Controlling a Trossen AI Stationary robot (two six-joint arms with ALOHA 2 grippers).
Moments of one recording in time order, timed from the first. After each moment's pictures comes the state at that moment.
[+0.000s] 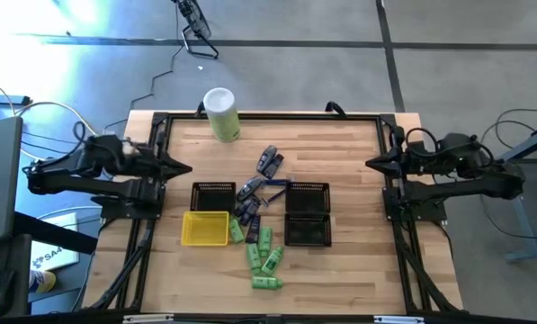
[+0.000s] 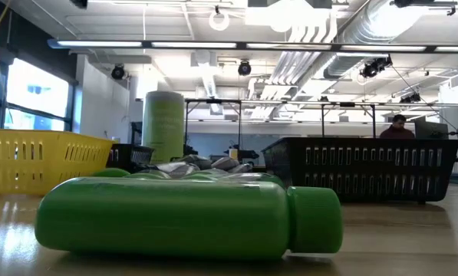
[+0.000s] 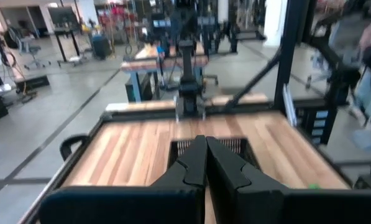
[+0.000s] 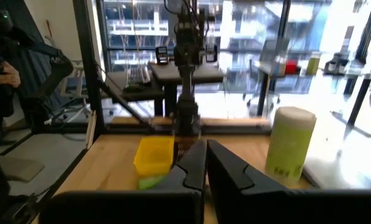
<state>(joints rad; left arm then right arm) 0.00 0.39 0.73 -0.40 0.00 0.07 0.00 0.39 0.78 -0.43 0.00 0.01</state>
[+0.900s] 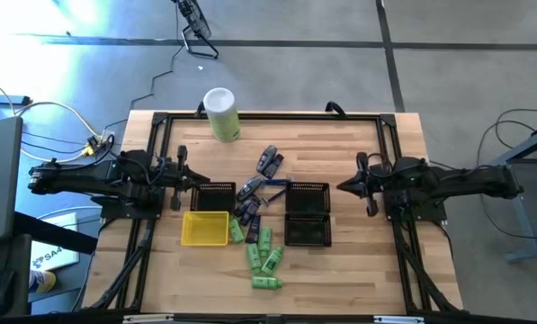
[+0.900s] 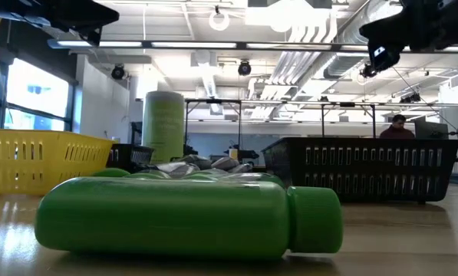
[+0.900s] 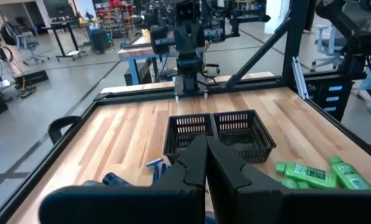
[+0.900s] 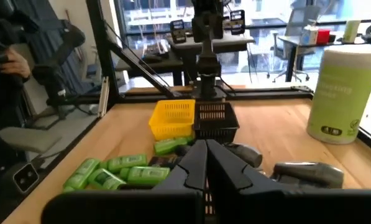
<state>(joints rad) 0.00 0.39 0.43 -0.11 0.00 0.10 0.00 0.41 0.26 0.09 -0.10 0.06</state>
